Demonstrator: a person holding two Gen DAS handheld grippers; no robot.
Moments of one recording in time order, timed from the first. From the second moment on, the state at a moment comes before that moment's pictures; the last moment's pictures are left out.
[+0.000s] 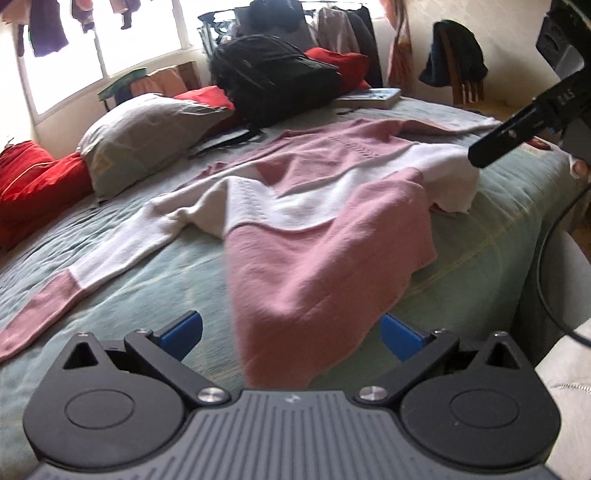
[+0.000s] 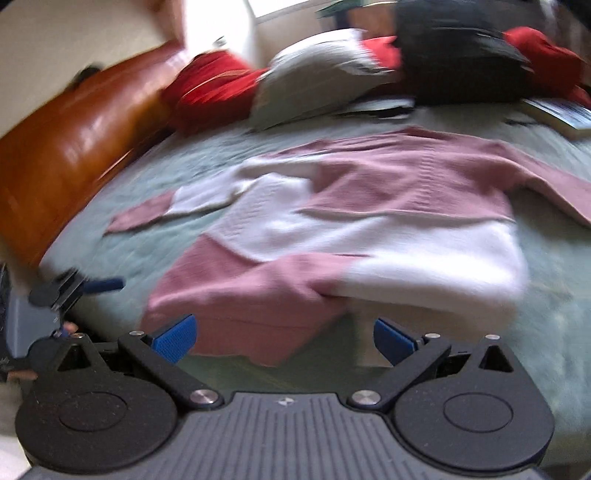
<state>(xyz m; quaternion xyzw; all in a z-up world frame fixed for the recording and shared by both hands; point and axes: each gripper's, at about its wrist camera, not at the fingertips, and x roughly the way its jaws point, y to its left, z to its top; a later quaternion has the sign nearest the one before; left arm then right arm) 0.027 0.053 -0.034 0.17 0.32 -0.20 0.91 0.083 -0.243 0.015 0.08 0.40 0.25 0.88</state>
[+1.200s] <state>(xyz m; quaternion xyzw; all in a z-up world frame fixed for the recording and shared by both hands) 0.039 -0.015 -0.038 0.20 0.35 -0.21 0.89 0.126 -0.325 -0.069 0.28 0.30 0.44 0.80</state>
